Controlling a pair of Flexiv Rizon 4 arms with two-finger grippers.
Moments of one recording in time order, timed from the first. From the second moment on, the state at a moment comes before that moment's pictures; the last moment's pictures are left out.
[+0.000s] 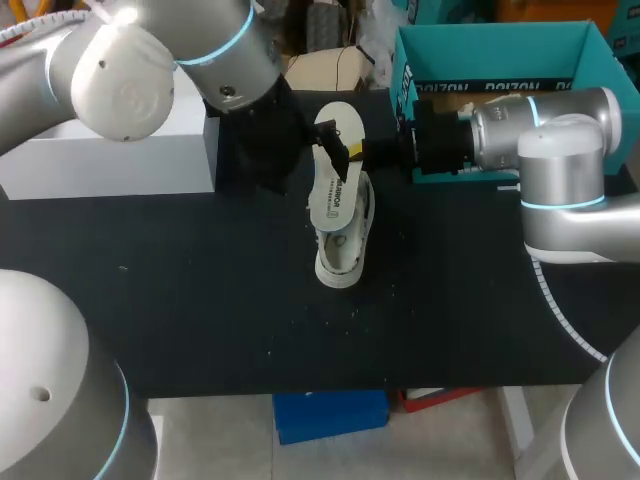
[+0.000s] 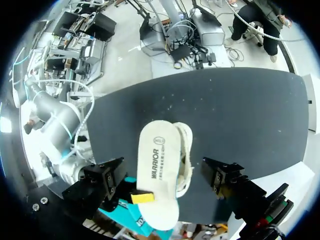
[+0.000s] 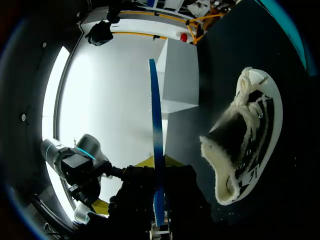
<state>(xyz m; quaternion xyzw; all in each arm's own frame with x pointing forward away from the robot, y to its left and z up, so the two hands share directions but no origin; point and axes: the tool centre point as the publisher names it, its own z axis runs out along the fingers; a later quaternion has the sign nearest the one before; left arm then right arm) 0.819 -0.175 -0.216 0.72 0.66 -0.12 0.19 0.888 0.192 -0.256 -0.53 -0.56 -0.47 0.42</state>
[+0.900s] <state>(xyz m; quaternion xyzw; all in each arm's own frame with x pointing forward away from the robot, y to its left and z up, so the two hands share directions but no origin) 0.821 -0.155 -0.220 0.64 0.61 -0.31 0.34 0.888 0.192 -0.256 -0.53 -0.56 -0.47 0.42</state>
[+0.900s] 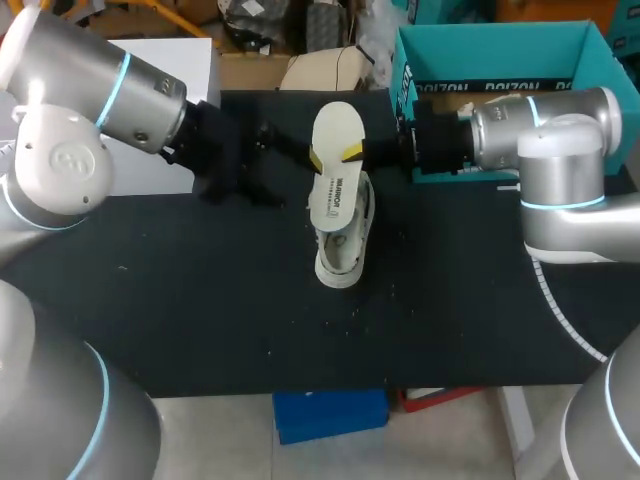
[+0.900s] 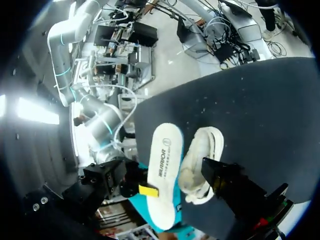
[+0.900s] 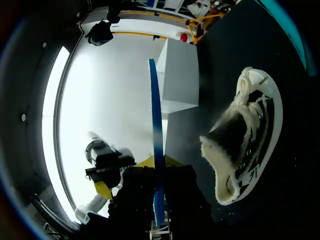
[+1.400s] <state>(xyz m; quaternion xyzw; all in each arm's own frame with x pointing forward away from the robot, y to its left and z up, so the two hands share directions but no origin) 0.837 -0.159 -0.232 0.58 0.62 -0.35 0.41 0.888 0.192 -0.256 -0.53 -0.56 -0.47 0.42</state>
